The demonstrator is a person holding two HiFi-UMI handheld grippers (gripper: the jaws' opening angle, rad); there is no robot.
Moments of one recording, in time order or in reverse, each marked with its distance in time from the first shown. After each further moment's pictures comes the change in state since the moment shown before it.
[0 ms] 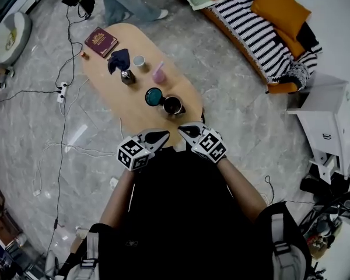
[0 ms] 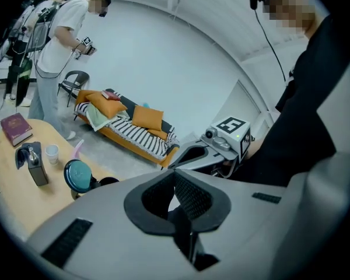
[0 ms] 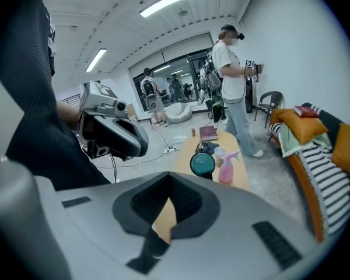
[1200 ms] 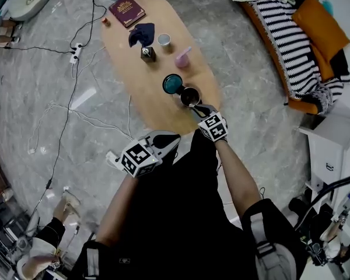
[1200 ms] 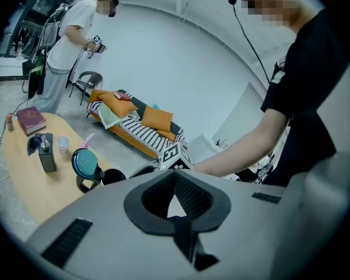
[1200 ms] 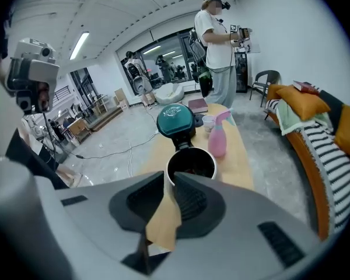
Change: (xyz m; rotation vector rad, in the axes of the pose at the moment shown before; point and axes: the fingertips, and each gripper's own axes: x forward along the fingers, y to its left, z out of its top) left arm -0.004 -0.011 -0.013 -0.066 -0.033 0.094; right arm 0.111 -0.097 -0.103 0.049 0.166 -0.037
